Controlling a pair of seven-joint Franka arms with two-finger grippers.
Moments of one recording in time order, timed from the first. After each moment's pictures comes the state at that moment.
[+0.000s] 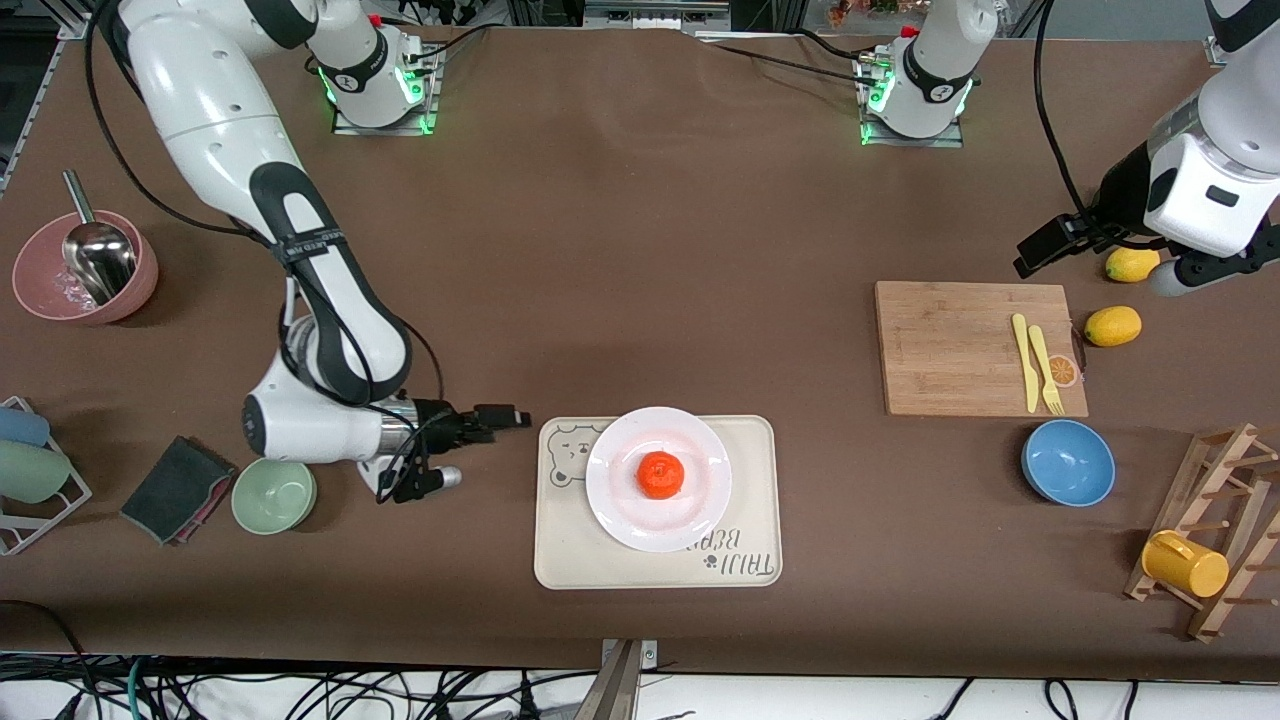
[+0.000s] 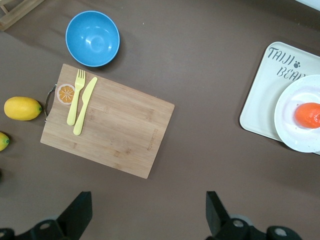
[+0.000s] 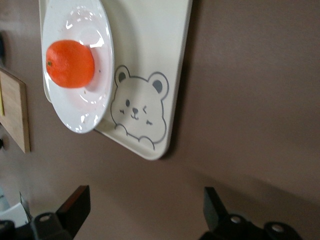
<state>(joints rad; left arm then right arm) -0.13 0.01 0.02 -1.63 -0.05 1.61 -0.47 0.13 0.82 0.13 -1.36 0.61 2.00 -0.33</state>
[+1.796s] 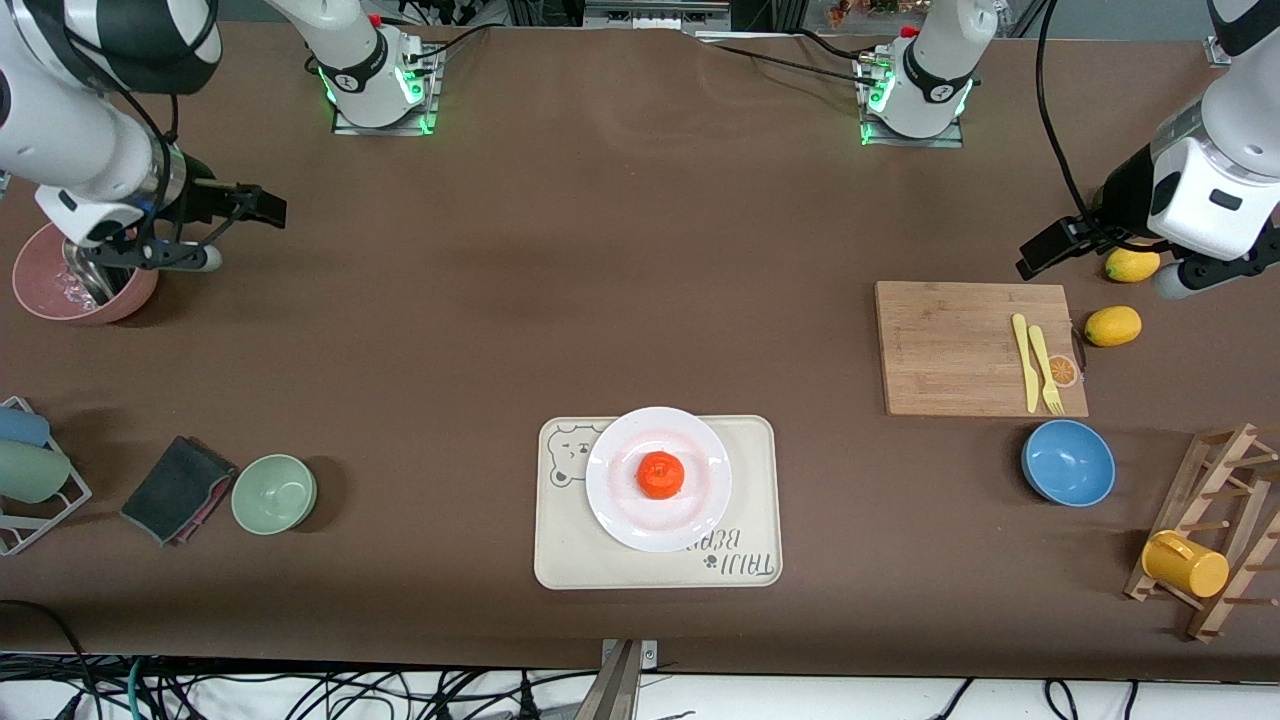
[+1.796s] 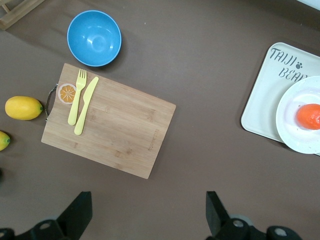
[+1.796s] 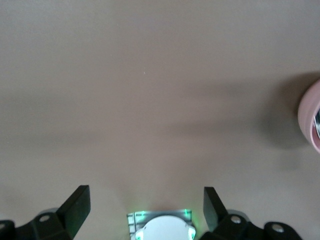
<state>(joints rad) -0.12 0.01 0.01 -1.63 -0.05 1.61 -0.47 0.13 -0.13 -0.05 -2.01 -0.04 1.62 0.16</state>
